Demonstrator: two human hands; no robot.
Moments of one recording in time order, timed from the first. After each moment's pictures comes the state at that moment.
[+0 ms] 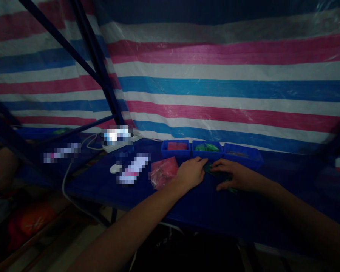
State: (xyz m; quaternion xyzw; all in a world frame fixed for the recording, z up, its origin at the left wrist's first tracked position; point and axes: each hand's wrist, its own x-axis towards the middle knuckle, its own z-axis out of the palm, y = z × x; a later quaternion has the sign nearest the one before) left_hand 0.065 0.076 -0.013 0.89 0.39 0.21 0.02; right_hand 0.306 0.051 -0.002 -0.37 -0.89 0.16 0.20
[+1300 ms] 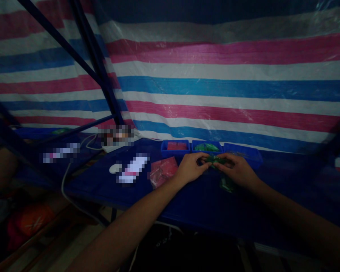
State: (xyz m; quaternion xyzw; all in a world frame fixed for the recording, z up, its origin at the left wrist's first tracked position) left_hand 0.069 0.086 0.000 0.82 0.33 0.39 0.24; right_hand 0.289 0.057 -0.021 -0.48 -0.71 0.24 0.45
